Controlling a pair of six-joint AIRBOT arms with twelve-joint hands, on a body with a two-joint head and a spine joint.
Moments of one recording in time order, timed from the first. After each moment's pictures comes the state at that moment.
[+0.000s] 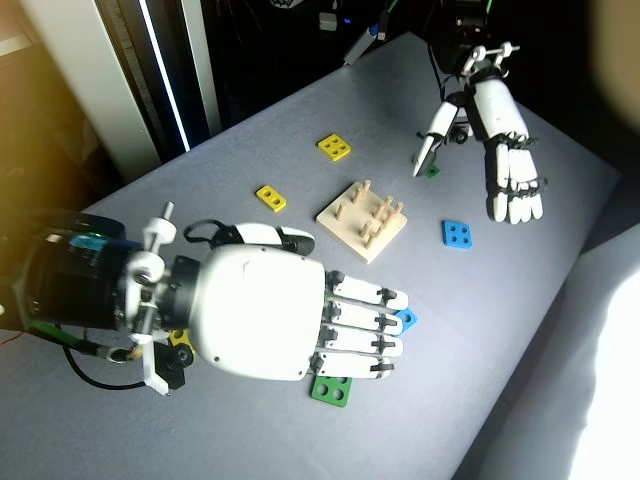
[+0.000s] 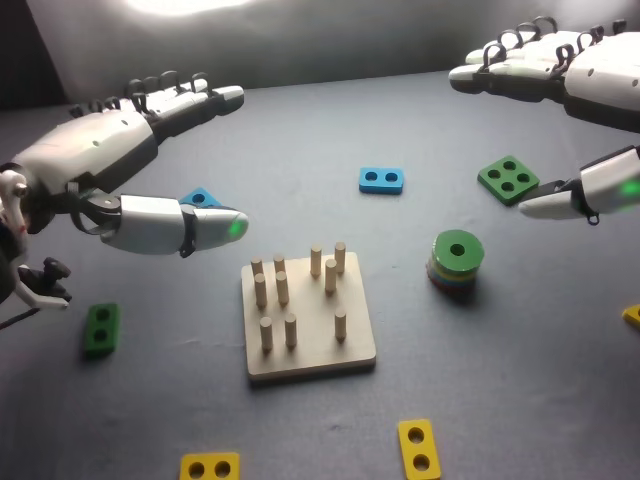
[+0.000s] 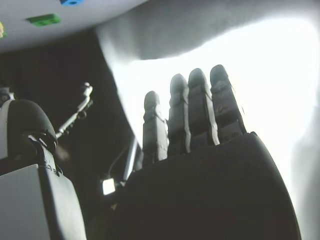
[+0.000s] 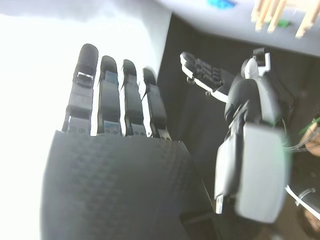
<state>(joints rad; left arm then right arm) 0.89 -1.07 1.26 -0.20 -0.76 0.58 -0.66 -1.02 1.32 -0.42 0.50 -0.36</state>
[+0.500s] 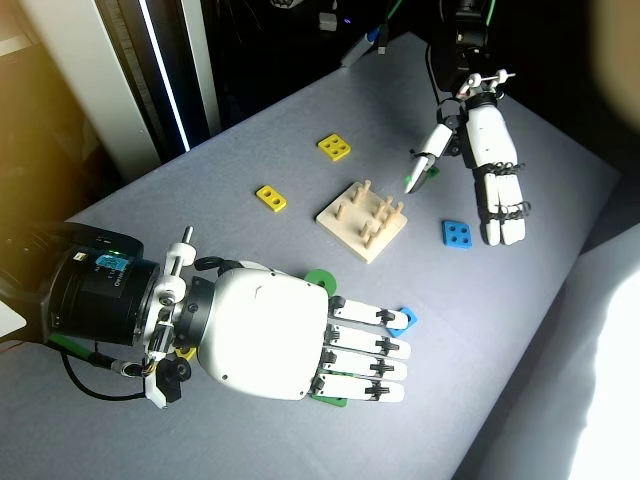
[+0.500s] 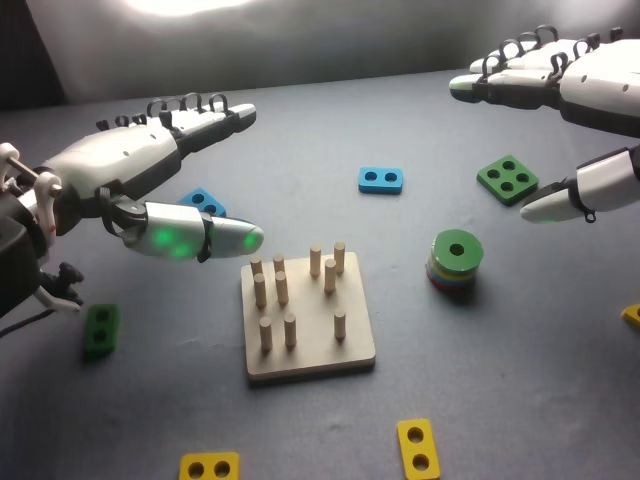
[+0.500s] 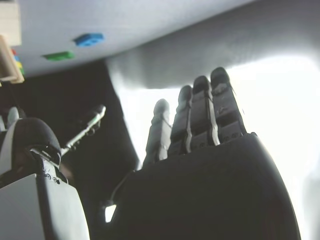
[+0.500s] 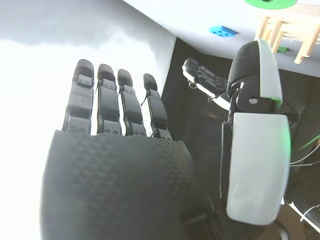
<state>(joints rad) 0.85 -1.12 1.30 -0.19 -0.65 0.61 -0.66 -1.04 1.34 -0.42 0.47 -0.37</state>
